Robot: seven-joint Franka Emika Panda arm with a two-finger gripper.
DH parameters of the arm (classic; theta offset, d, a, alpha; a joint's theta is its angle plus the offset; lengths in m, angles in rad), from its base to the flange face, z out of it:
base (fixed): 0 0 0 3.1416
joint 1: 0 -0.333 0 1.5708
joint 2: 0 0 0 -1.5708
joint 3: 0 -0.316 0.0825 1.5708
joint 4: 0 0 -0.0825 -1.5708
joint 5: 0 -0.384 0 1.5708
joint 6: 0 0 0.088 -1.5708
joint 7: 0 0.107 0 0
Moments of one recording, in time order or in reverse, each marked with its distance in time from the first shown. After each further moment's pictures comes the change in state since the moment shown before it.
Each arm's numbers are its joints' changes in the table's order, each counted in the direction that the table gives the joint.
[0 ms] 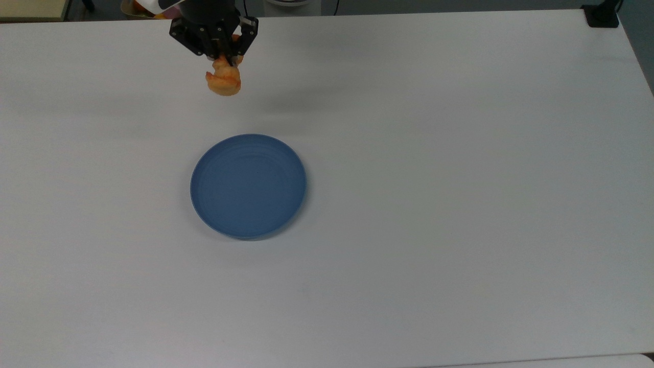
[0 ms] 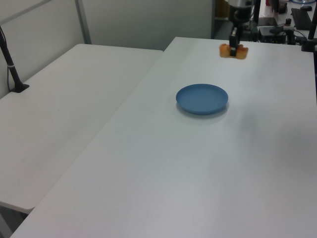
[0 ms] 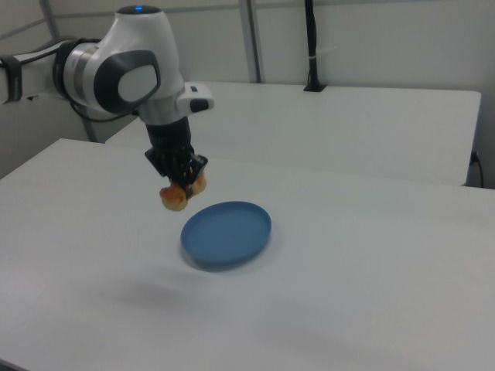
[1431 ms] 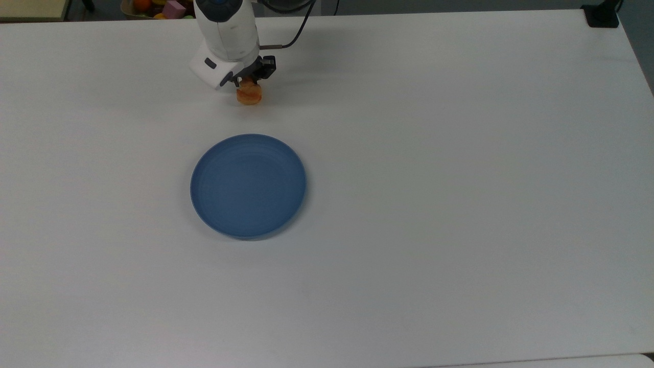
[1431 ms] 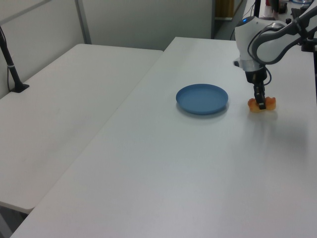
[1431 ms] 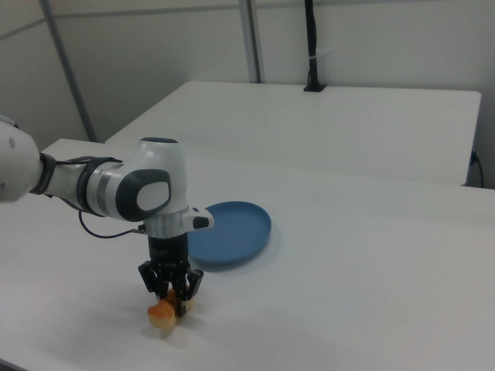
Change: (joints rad) arm -0.009 0.085 -0.010 0.399 0.137 -0.154 -0.052
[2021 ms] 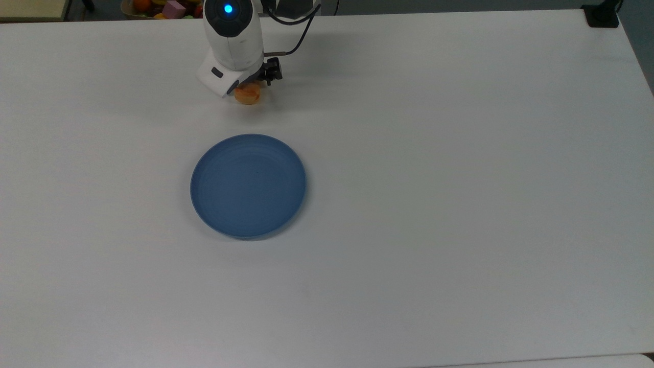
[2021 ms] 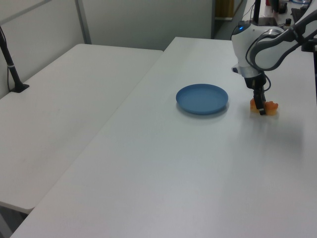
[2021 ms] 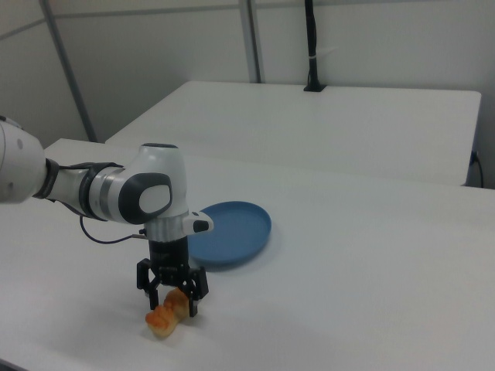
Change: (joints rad) arm -0.013 0.034 0.000 -0.009 0.024 0.000 0.000
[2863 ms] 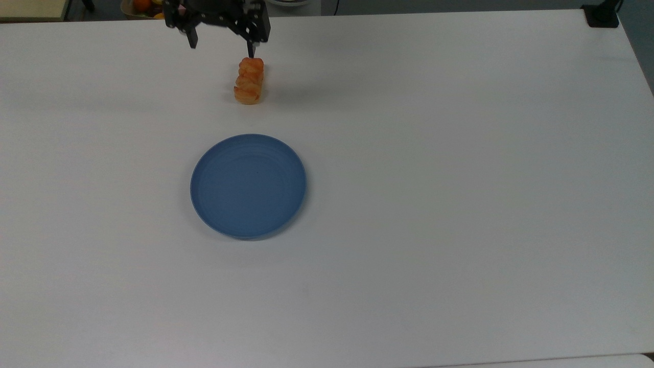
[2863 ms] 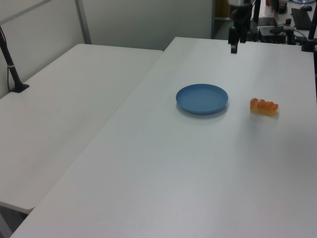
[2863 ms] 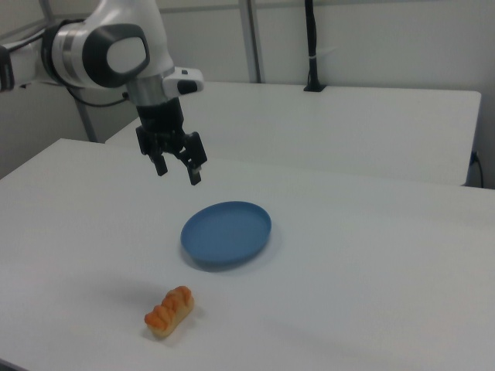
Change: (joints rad) arm 0.011 -0.089 -0.016 -0.516 -0.057 0.295 0.244
